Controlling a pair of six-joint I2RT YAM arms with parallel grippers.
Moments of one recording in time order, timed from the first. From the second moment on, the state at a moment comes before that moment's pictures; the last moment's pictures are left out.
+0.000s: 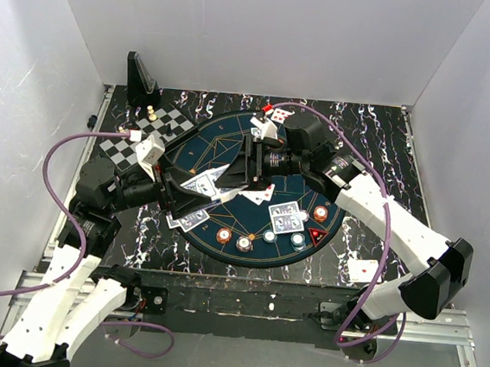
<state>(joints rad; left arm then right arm) -0.30 0.66 0.84 -0.18 0.85 -0.33 0.82 1.43 1.42 -0.43 -0.67 0.88</state>
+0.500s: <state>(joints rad) -0.30 0.65 0.84 -0.19 0.85 -0.34 0.79 1.42 1.40 -0.40 -0.69 0.90</state>
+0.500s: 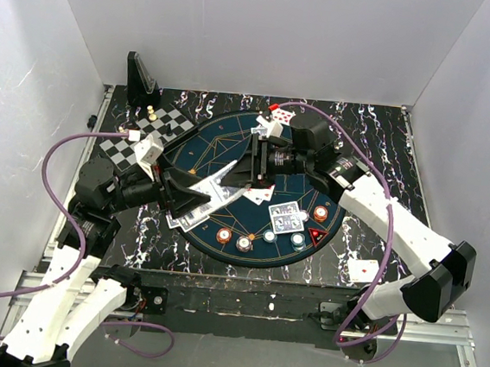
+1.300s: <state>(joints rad) -0.30 0.63 0.84 -0.13 0.85 -0.37 0.74 1.37 1.33 -0.45 -0.66 0.89</state>
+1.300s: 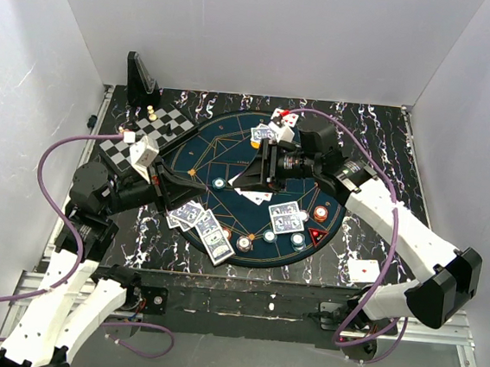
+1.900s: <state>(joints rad) -0.30 0.65 0.84 -0.19 0.85 -0.33 0.69 1.34 1.29 -0.48 -0.64 0.88</state>
